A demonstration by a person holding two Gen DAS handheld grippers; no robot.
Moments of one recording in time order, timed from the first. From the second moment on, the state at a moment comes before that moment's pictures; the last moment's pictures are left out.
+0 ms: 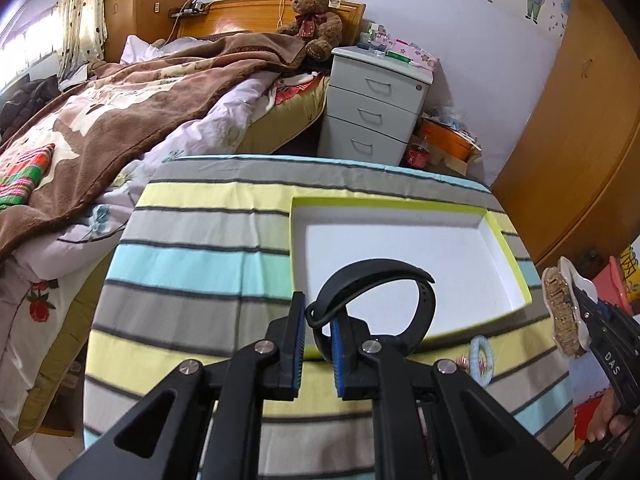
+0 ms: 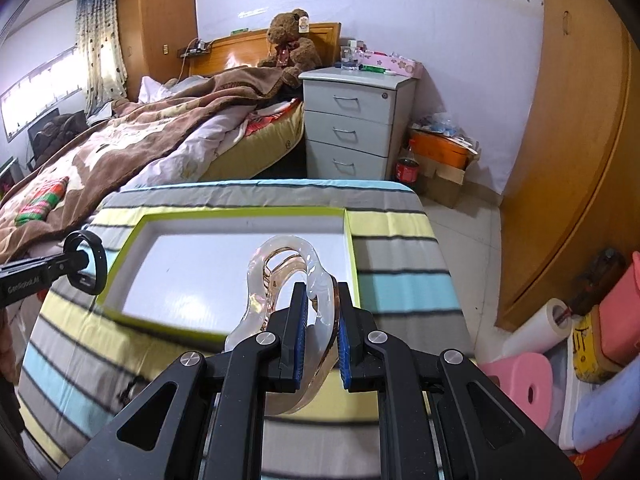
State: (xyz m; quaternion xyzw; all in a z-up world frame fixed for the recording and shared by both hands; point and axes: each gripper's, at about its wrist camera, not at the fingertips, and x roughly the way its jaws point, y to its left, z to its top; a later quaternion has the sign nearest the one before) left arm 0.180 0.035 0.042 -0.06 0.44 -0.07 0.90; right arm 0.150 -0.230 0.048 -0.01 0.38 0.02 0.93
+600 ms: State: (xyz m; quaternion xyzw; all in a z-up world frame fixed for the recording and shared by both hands) left arm 0.257 0.011 0.004 -0.07 0.47 -0.07 0.87; right arm 0.241 -0.236 0.006 0.00 0.43 0.02 0.90
